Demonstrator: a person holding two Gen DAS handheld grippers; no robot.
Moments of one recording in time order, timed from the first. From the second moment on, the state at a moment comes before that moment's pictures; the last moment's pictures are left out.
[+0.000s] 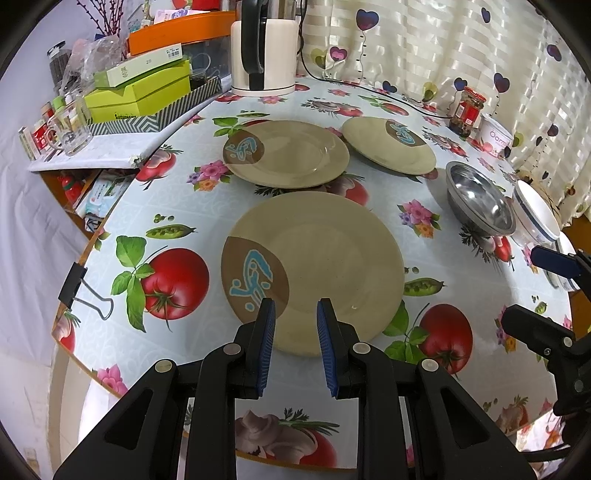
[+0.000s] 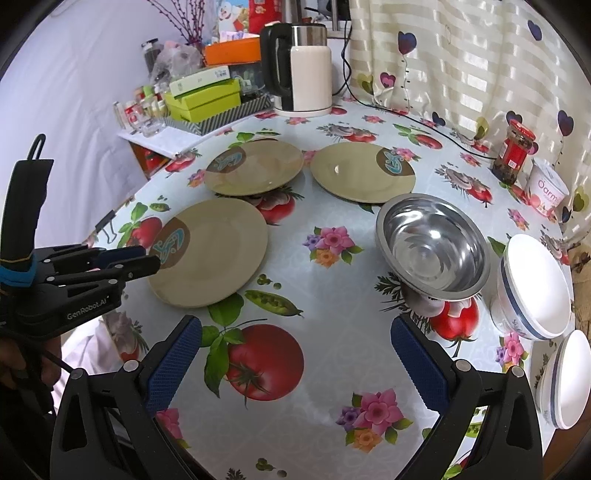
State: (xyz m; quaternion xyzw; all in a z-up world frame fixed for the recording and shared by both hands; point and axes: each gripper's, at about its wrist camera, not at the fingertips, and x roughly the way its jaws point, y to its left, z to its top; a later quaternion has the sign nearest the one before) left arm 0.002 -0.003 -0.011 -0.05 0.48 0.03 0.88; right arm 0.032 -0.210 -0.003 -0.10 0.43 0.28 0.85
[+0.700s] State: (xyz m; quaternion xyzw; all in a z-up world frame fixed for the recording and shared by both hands) left arm 0.008 0.004 -0.010 -0.06 0.48 0.03 0.88; right arm 0.038 -0.207 -0.007 -0.10 0.44 0.28 0.85
